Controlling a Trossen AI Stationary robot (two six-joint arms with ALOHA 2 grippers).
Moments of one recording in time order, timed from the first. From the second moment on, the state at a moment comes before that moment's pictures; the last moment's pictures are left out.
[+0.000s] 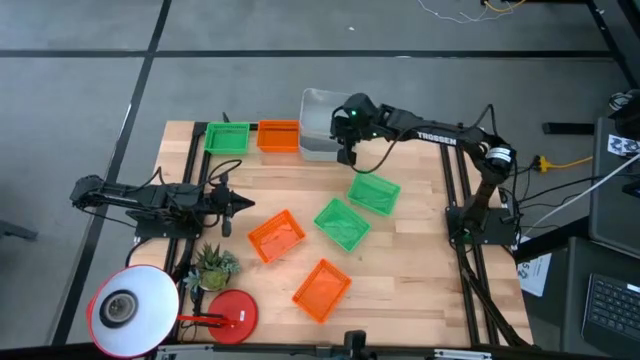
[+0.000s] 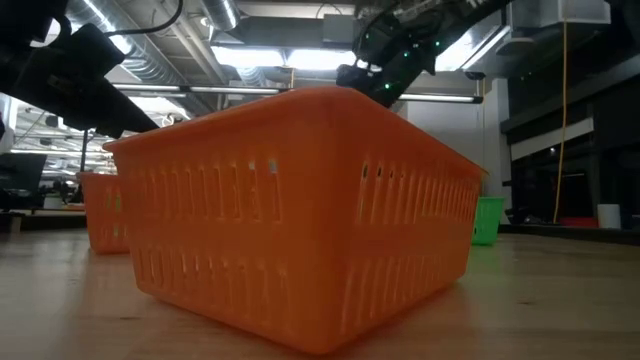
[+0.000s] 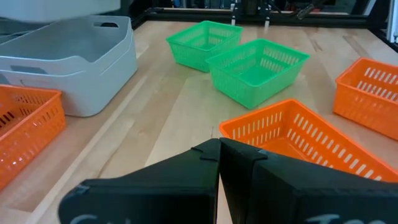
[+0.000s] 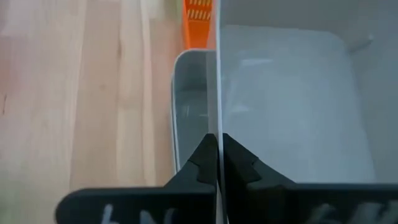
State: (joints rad) left arm -0.11 0.17 0.10 -0.17 -0.32 -0.08; right arm -0.50 1.79 1.42 -0.39 -0.10 -0.45
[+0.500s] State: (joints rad) left arm -0.11 0.17 0.10 -0.17 -0.32 -0.07; right arm -0.50 1.80 1.38 -0.38 -0.09 -0.45
